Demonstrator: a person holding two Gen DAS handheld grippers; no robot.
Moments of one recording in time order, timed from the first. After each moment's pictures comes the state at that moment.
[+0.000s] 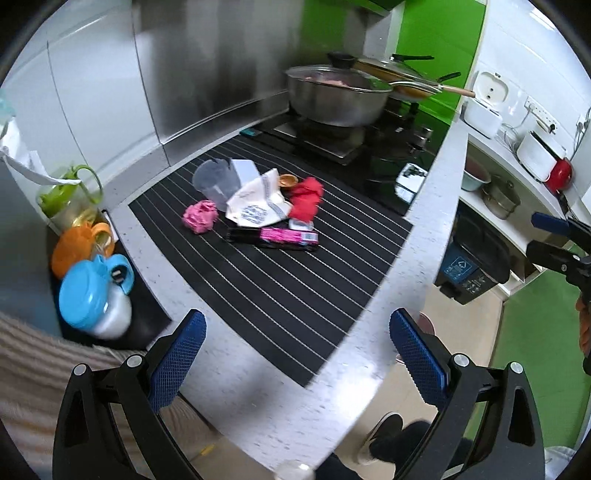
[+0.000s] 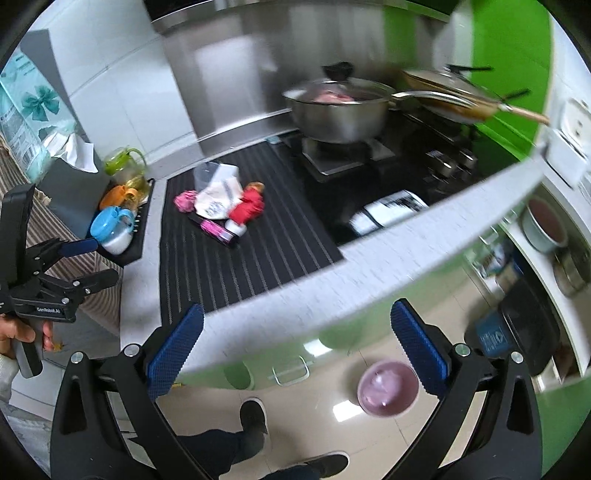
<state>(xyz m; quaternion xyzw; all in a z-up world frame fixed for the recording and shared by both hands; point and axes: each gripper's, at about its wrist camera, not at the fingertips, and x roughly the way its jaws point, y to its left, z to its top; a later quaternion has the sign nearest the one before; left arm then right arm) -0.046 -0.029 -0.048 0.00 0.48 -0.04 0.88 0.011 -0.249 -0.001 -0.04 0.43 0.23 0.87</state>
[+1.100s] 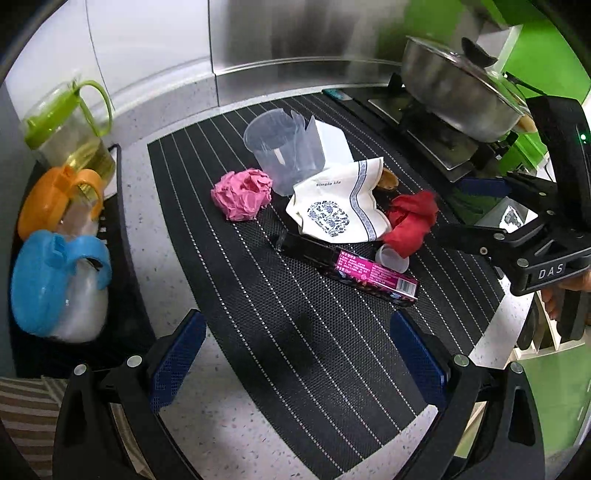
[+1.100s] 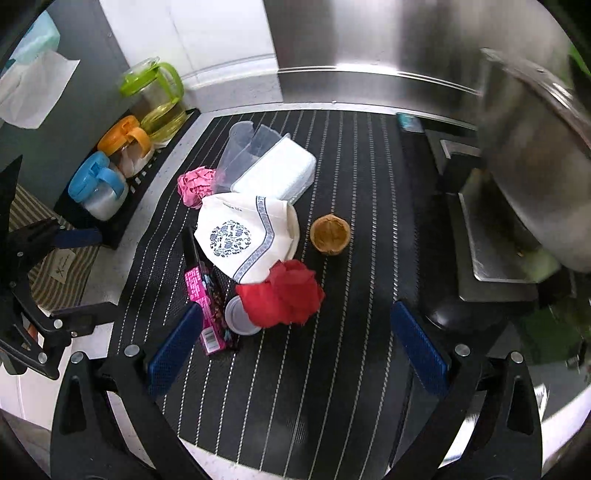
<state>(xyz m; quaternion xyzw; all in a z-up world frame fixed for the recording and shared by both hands) 0.050 0.017 -0.124 -0.11 0.53 0.08 0.84 0.220 -0.088 -0.105 -0.19 0.48 0.44 0.73</state>
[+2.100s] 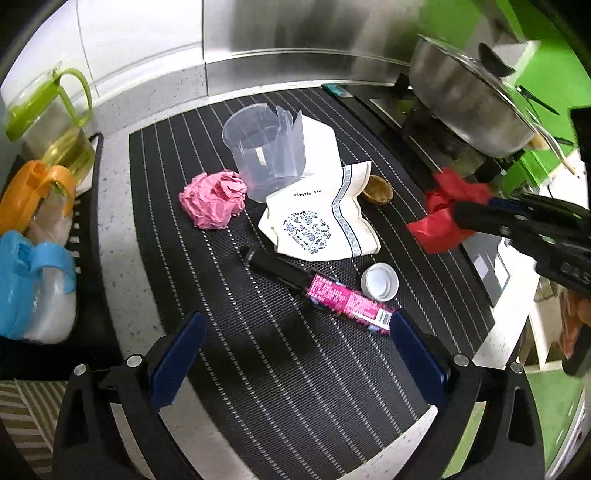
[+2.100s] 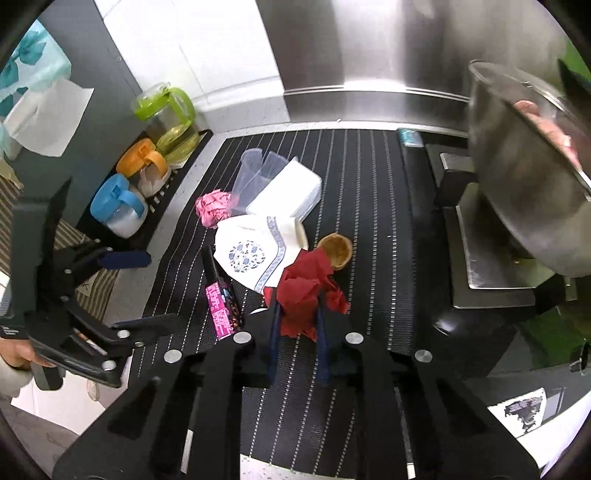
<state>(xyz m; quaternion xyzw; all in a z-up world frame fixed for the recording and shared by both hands) 0.084 0.006 -0.136 -0.16 0.54 0.09 0.82 0.223 -0.108 -0.075 -0.15 0.47 0.46 0.74</state>
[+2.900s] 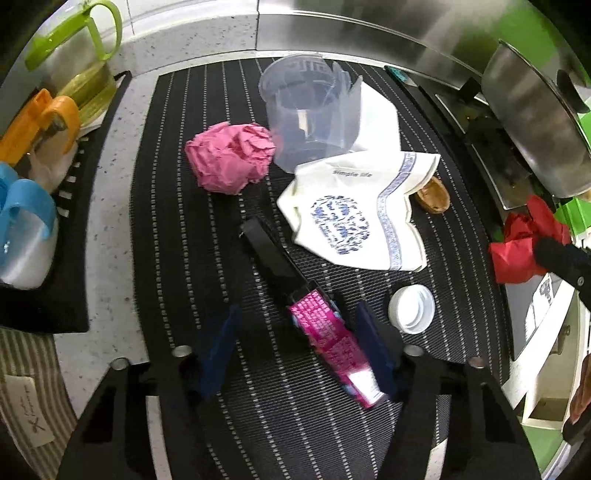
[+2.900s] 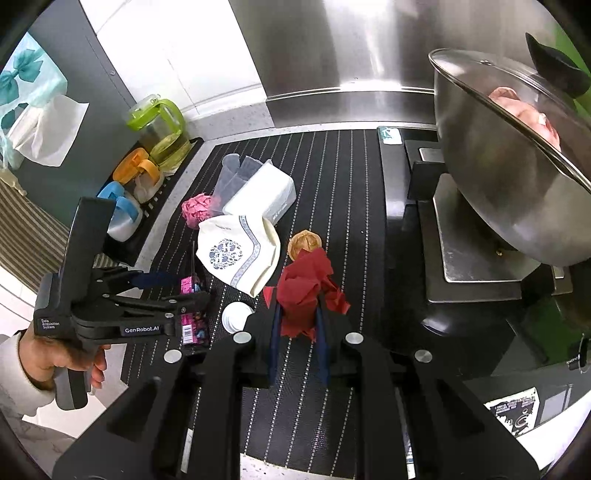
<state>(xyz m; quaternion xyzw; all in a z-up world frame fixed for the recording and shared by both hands) 0.101 0.010 -0.175 -0.22 0.56 0.18 0.78 0.240 -0.129 -0.080 -0.13 0.47 0.46 0.74</state>
